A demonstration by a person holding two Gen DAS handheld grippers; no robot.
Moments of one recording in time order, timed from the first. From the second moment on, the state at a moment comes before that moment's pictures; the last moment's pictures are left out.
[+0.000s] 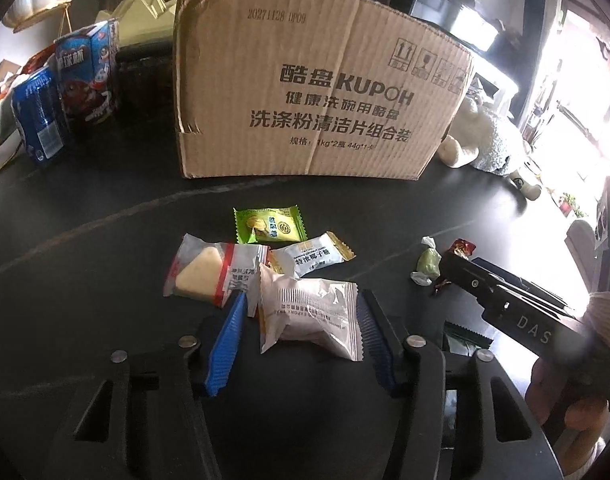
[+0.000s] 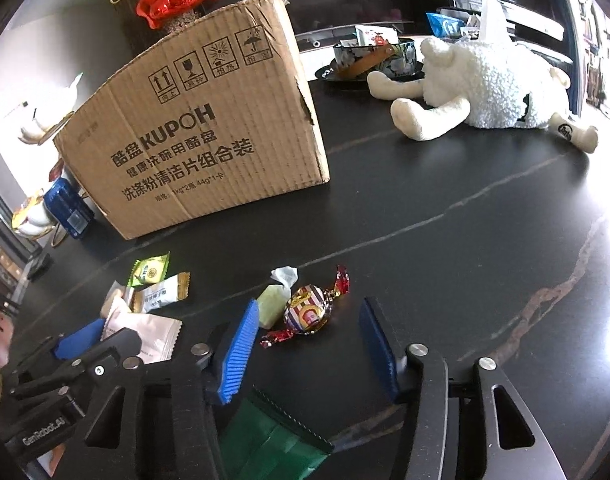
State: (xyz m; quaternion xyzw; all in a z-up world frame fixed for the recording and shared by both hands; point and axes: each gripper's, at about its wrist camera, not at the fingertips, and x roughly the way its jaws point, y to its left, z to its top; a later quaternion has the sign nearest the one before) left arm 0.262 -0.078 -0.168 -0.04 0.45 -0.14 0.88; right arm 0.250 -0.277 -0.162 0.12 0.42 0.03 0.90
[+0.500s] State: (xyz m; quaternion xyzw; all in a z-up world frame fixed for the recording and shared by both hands) left arm 0.263 -0.085 -0.174 -0.06 0.46 -0.16 0.87; right arm 0.252 -0.279 -0.165 0.13 0.42 0.03 0.90
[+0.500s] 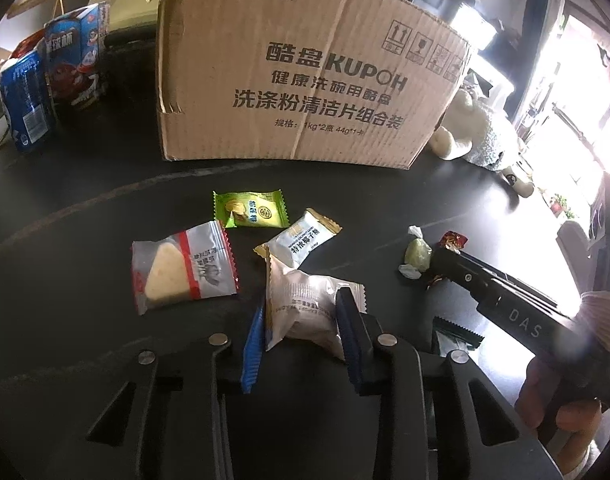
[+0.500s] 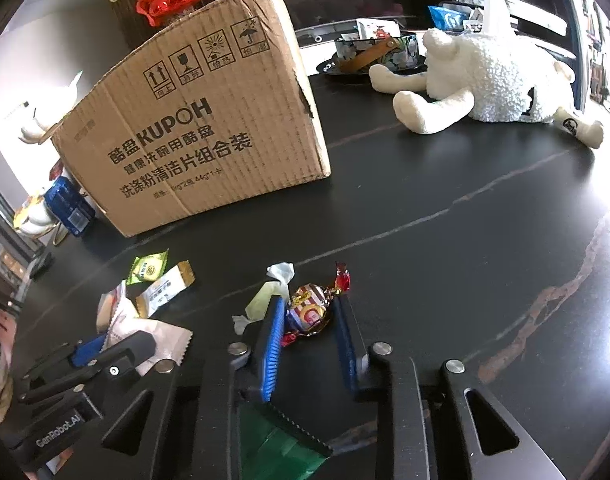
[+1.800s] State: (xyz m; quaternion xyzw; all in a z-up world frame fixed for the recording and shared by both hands) left arm 0.223 -0.060 -0.032 -0.04 0.33 -0.17 0.93; right arm 0.208 -0.232 -0.030 0.07 0.29 0.08 0.95
